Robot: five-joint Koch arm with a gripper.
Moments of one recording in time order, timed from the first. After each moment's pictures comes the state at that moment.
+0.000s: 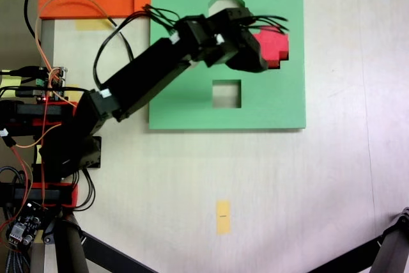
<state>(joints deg) -28.5 63.3 27.1 87.1 95.4</state>
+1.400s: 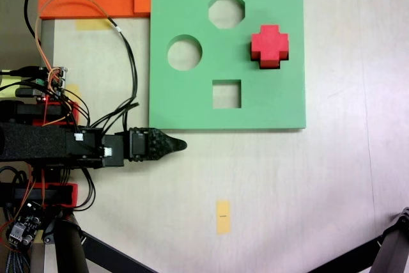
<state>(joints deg) -4.9 128.6 175.5 -2.2 3.0</state>
